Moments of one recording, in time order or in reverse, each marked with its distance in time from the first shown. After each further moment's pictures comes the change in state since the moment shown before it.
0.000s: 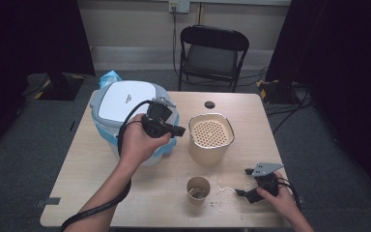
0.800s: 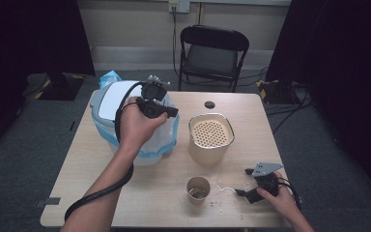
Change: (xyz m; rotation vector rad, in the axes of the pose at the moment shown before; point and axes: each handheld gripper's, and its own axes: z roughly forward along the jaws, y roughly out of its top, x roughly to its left) left arm 0.019 0.031 -0.016 -0.018 0.152 -0.066; right arm 0.000 0.000 0.000 0.001 0.000 0.001
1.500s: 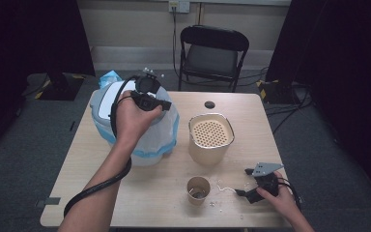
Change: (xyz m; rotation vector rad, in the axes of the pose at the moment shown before) left arm 0.014 0.008 -0.006 -0.007 0.066 -0.041; right arm 0.000 0.000 0.000 0.001 0.002 0.000
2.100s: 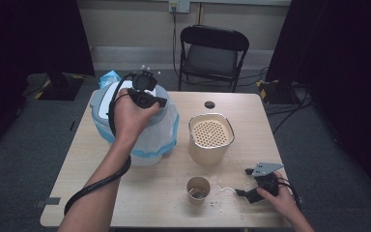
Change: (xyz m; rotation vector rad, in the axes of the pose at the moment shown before) left arm 0.008 0.002 -0.001 -0.003 0.067 -0.011; right arm 0.000 0.000 0.000 0.000 0.000 -0.001
